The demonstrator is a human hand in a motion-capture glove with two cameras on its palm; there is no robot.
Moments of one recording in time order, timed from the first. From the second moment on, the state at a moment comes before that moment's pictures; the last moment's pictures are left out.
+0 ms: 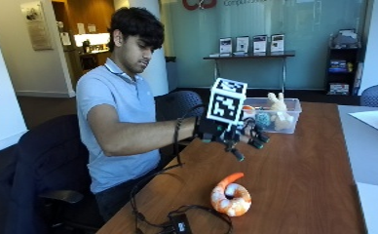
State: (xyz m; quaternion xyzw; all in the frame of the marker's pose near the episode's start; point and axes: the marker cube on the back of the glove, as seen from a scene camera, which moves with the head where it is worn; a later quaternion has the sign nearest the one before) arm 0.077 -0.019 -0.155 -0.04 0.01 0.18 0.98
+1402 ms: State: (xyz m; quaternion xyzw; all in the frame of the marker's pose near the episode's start) arm -0.188 -0.143 -0.181 0.11 -0.15 -0.13 0.97
